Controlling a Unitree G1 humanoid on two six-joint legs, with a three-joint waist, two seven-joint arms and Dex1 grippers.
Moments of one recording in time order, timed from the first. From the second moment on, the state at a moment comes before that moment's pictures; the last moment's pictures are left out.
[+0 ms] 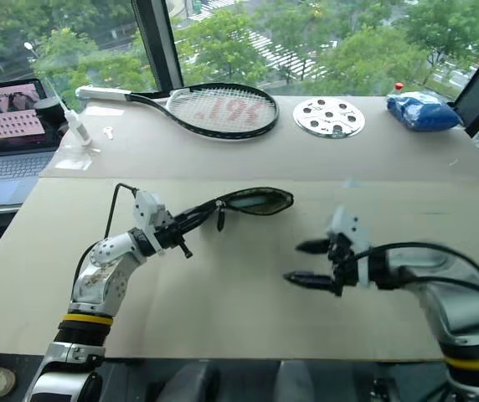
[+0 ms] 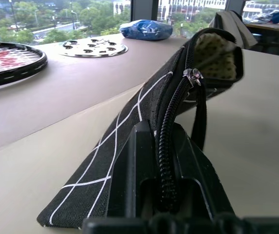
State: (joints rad) left arm -0.40 0.31 0.00 0.14 -0.34 0.10 -0.86; right arm -0.21 -0.74 -0.04 -0.43 0.50 0.88 0.99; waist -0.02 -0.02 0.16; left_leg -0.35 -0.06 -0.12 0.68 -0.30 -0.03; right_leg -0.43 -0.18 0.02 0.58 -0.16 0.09
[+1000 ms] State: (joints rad) left arm -0.40 0.31 -0.08 0.19 -0.28 0.07 -0.91; right arm -0.55 -0.29 0.21 -0.19 0.32 0.94 0.53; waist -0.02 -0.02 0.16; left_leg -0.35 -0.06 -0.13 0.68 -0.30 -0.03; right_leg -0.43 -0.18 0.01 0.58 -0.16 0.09
